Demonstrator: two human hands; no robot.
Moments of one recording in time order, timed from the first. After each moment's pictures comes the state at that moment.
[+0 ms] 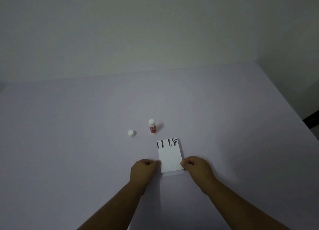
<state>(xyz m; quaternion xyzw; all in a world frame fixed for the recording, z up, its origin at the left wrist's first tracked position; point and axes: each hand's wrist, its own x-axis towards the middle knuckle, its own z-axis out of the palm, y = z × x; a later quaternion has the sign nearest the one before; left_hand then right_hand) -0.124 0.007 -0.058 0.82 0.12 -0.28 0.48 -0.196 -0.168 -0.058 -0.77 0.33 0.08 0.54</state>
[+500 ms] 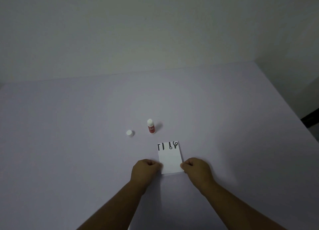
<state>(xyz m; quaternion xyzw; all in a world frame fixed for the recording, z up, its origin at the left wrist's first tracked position) -0.126 0.002 -0.058 0.84 0.08 -0.30 0.44 -0.197 -0.166 -0.063 -0.81 0.34 0.08 0.47</state>
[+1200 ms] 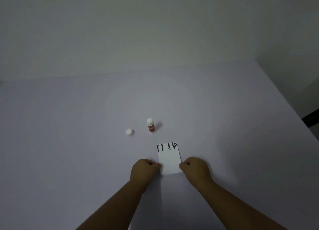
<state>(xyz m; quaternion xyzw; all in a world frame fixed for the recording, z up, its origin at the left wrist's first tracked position) -0.122 -0.002 -0.066 0.87 0.08 -0.30 0.37 -0.191 -0.164 -0.066 -0.84 0.33 0.09 0.42</state>
